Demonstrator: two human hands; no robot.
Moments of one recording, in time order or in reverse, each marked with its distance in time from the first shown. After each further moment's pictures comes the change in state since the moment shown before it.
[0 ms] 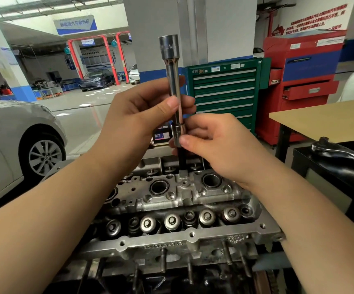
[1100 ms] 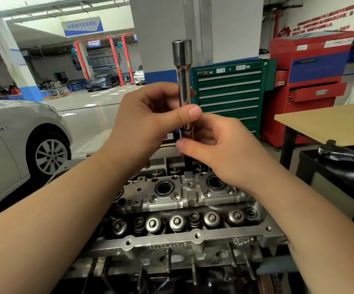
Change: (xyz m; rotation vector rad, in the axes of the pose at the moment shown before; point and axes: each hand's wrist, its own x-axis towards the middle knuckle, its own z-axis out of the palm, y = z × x) left_hand 0.004 0.002 0.007 0.031 0.000 0.061; right_hand -0.004 -0.006 0.005 -0.053 0.050 -0.002
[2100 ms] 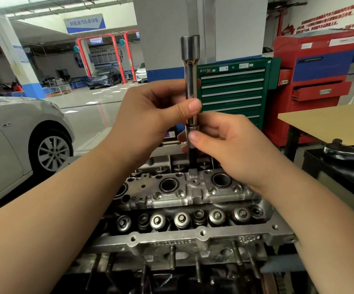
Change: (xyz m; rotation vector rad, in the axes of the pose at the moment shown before) left_hand -0.001 0.002 -0.005 0.028 -0.021 -0.019; right_hand -0.003 0.000 -0.003 0.079 -0.056 -0.017
